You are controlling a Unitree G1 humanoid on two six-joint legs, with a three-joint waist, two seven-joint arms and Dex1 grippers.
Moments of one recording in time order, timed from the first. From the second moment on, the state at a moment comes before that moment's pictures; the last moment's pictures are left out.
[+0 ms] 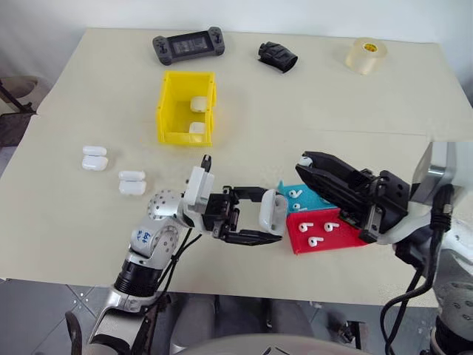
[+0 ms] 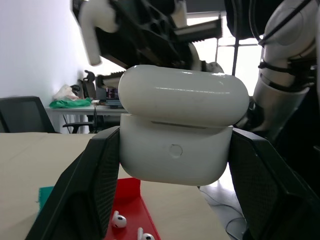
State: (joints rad) left arm -0.41 0.25 -0.18 -0.12 -0.63 0.18 -1.24; right arm -0.06 -0.53 -0.26 -0.88 1.07 0.60 0.51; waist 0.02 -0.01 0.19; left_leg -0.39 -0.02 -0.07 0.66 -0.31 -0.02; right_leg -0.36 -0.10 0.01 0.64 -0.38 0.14
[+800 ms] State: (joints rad) left arm -0.48 0.23 -0.14 -0.09 -0.66 0.29 -1.22; right arm 0.06 -0.46 -0.09 -0.88 0.83 0.37 0.51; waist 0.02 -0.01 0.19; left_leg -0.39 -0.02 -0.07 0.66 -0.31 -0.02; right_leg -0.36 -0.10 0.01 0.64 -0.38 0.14
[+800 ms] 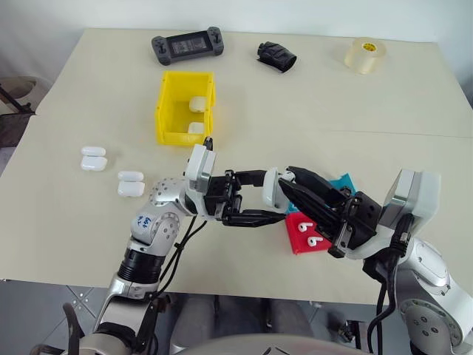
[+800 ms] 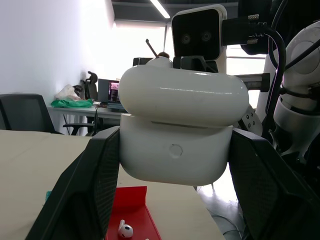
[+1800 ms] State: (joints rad) left arm -0.50 0.22 -0.14 -0.06 -0.66 0.32 -1.22; right arm 0.07 -0.44 -0.01 -0.78 0.73 0.24 0.59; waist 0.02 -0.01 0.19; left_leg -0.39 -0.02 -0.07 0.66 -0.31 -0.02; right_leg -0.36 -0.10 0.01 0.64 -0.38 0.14
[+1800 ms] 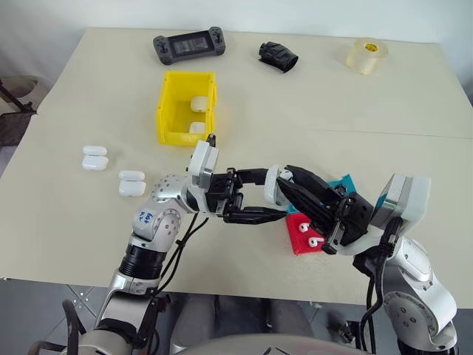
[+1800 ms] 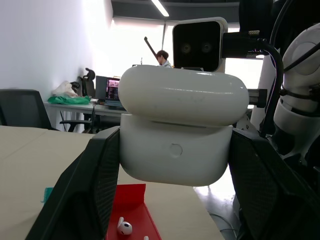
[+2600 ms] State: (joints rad) left arm -0.50 0.21 -0.12 -0.06 -0.65 0.28 -1.22; right arm 0.03 -0.55 -0.12 -0.76 0.87 0.34 0.59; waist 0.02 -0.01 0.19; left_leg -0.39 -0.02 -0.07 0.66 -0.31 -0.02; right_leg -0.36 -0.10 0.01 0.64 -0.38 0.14
